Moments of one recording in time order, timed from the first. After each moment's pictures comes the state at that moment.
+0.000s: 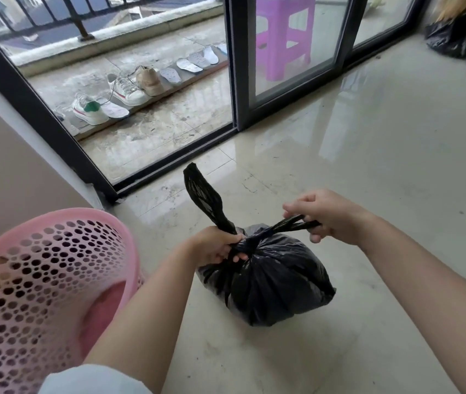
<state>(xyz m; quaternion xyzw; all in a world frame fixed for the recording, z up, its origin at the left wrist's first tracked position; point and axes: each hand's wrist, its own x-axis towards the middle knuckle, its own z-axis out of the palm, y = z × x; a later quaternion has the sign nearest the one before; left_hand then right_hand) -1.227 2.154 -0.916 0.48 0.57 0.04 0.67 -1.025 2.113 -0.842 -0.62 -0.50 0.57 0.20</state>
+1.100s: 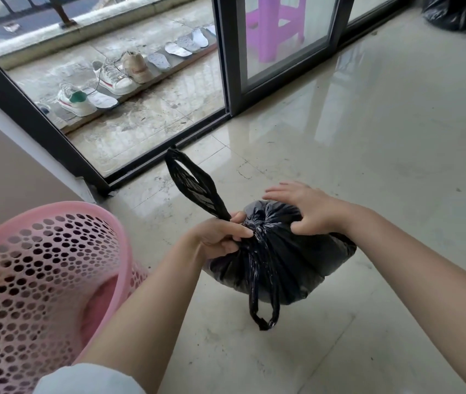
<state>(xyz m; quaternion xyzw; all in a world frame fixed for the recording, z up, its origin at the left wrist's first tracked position) -1.214 2.145 -0.917 0.38 0.44 0.14 0.80 -1.024 2.113 -0.868 -0.57 -0.77 0.29 0.00</state>
